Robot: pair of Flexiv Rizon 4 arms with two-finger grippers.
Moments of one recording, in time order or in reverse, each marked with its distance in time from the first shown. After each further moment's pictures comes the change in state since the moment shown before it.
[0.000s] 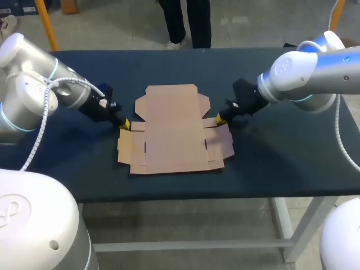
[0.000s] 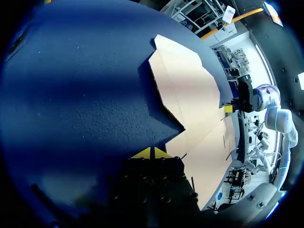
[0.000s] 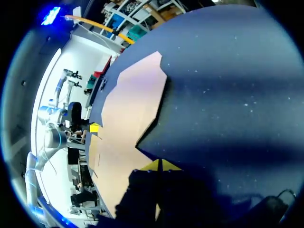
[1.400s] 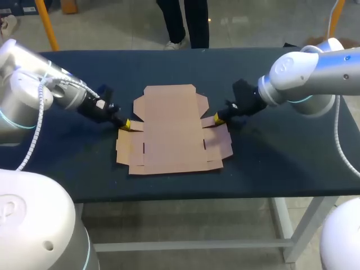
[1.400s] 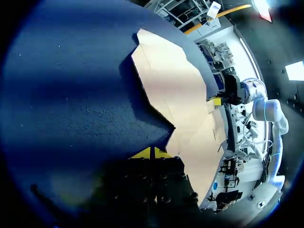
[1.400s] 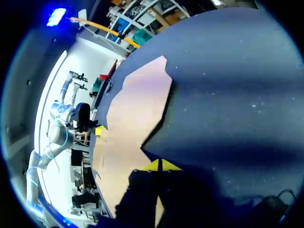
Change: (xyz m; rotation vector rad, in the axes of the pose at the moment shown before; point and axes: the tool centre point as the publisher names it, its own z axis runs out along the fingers) left arm 0.008 0.002 0.005 -0.033 0.140 0.078; right arm 0.010 0.002 0.003 -0.049 0.046 -0.015
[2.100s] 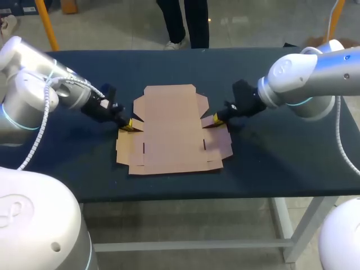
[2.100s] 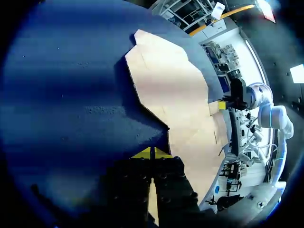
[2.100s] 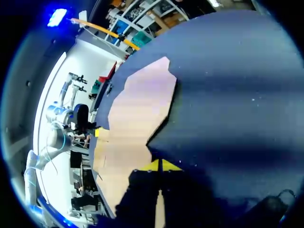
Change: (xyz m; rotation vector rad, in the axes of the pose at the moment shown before) left arm 0.010 0.001 0.001 0.013 -0.052 -0.025; right arm 0.009 -0.006 -0.003 -0.020 -0.015 0.006
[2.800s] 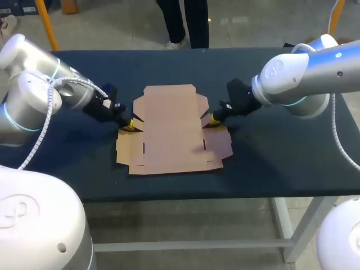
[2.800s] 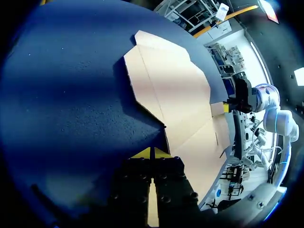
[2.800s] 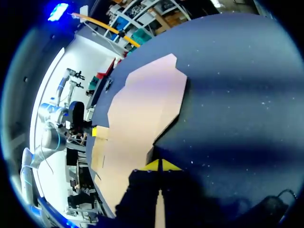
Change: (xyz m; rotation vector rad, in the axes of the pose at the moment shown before) left arm 0.007 0.003 -0.002 0.011 -0.055 -0.026; right arm 0.010 -0.001 0.006 0.021 -0.041 -0.018
